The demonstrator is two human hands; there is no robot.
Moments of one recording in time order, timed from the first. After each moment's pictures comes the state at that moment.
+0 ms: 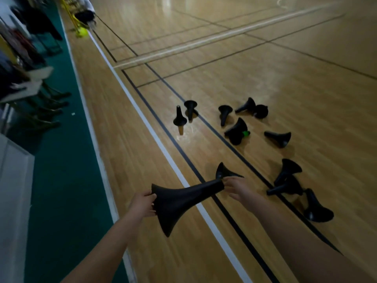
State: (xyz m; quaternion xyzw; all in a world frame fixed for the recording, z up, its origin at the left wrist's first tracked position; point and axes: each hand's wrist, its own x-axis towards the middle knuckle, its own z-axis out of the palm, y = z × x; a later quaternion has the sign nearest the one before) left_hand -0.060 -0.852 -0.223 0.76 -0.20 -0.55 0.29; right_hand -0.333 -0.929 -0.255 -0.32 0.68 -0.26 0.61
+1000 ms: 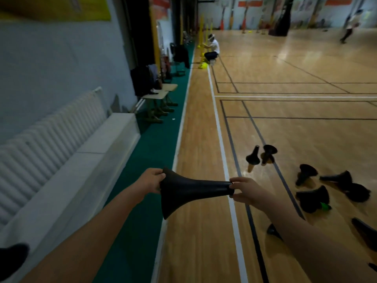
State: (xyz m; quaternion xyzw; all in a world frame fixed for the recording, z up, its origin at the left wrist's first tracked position) left_hand 0.010 -0.665 -0.069 0.81 -0.23 -0.34 0.41; right_hand -0.207 -0.870 -0.115 -0.62 0.47 -0.08 0.62
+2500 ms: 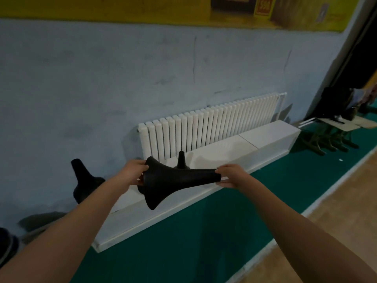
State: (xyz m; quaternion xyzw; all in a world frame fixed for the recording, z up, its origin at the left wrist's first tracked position) left_hand 0.009 -0.092 -0.058 0.79 0.24 -0.07 0.56; right_hand 0.068 -0.383 -0.079 -0.71 0.14 0.21 0.65
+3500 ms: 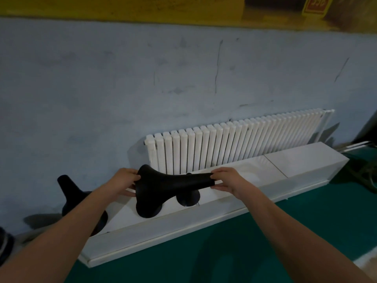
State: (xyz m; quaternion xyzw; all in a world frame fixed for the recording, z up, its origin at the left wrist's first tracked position) left_hand 0.184 -0.065 -0.087 0.75 0.32 -0.04 0.57; right_hand 0.297 -0.361 -0.083 -0.71 0.05 0.28 0.65
